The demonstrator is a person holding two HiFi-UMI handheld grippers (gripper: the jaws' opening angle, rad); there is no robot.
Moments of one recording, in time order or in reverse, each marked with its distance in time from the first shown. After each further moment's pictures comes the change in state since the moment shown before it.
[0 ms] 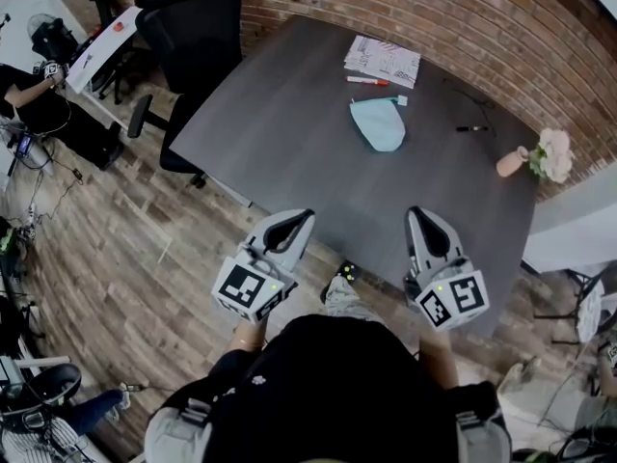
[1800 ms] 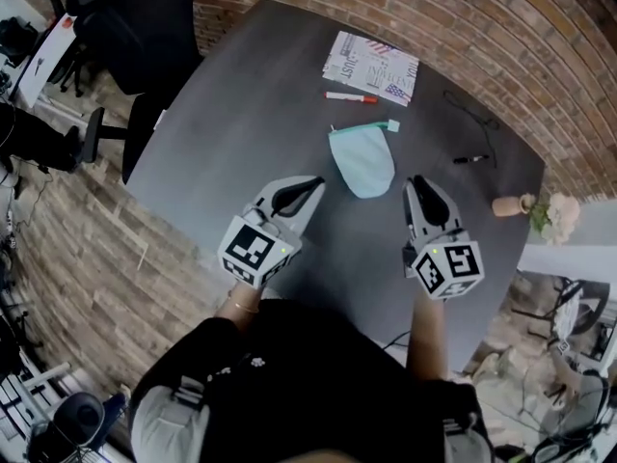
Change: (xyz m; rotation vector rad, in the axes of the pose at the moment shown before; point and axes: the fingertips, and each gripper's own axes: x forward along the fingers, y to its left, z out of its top) left arm 0.240 0.148 -0.013 -0.039 0.090 -0.141; right arm 0.203 -0.193 -0.016 -0.013 0.194 -0.155
